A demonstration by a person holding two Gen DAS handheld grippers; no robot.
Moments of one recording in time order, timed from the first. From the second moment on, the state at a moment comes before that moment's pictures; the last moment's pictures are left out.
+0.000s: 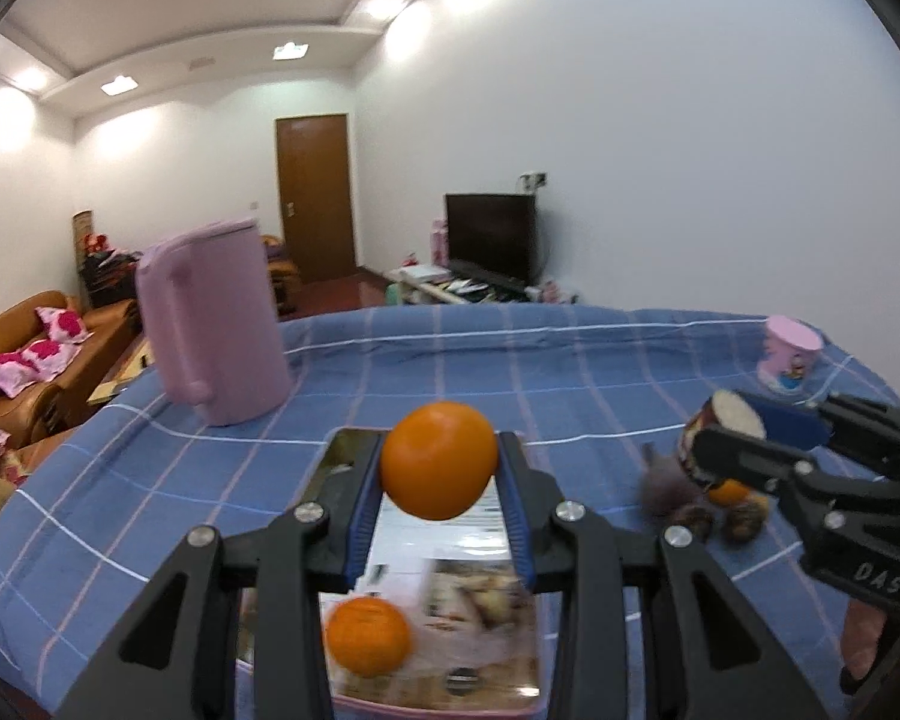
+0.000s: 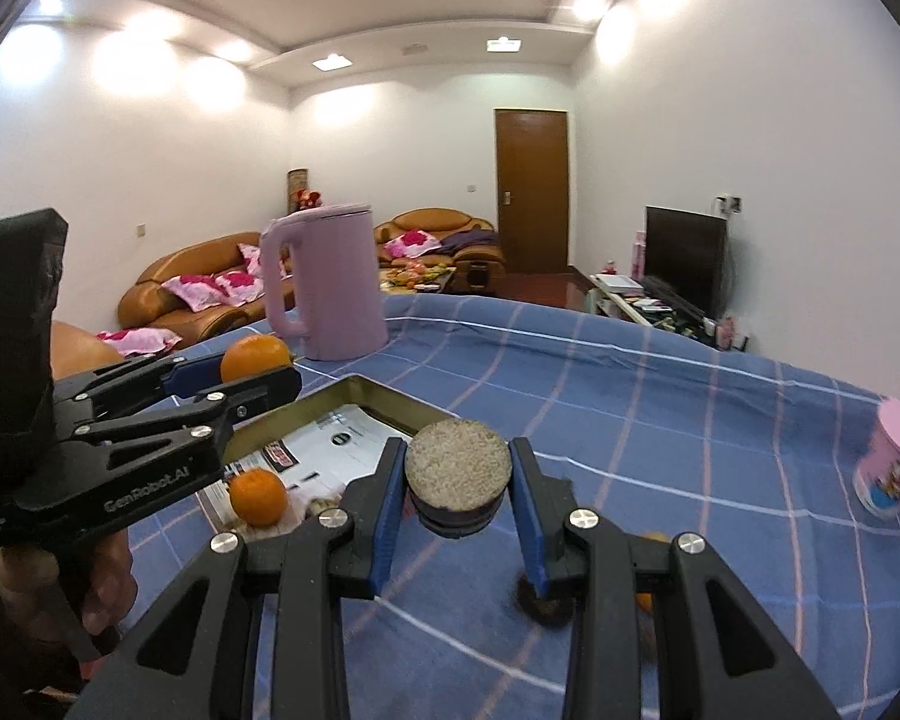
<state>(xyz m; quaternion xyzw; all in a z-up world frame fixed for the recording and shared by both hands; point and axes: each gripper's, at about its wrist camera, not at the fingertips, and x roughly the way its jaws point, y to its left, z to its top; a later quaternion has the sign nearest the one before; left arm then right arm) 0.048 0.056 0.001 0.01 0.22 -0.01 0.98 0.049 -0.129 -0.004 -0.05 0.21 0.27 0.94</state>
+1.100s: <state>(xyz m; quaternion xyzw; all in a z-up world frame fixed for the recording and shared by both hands) 0.103 0.117 -0.053 0.00 0.34 0.03 0.94 0.115 -0.014 -0.062 -0.11 0.31 0.30 0.89</state>
